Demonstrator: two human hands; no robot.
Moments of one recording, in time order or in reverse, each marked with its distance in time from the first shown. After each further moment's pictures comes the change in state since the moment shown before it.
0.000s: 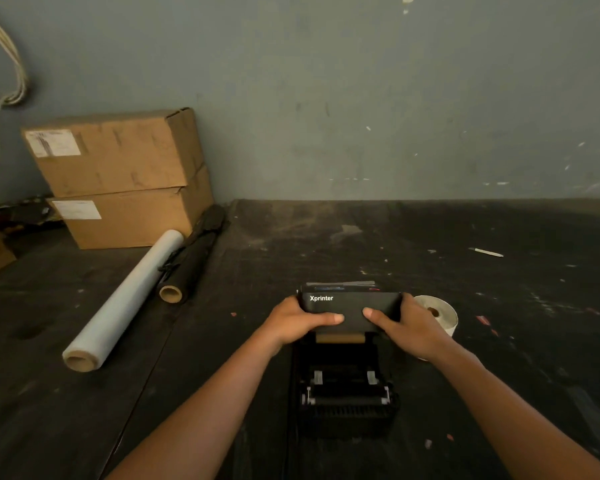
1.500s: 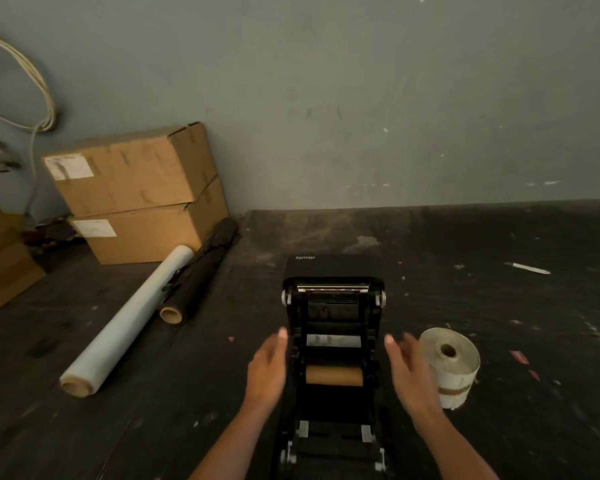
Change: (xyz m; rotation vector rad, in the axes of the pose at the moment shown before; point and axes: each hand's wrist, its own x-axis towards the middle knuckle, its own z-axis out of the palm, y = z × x) left_hand 0.036 -0.047 0.036 -0.198 0.513 -0.144; right_hand 0.049 0.059 0.039 0.538 0.091 0.149
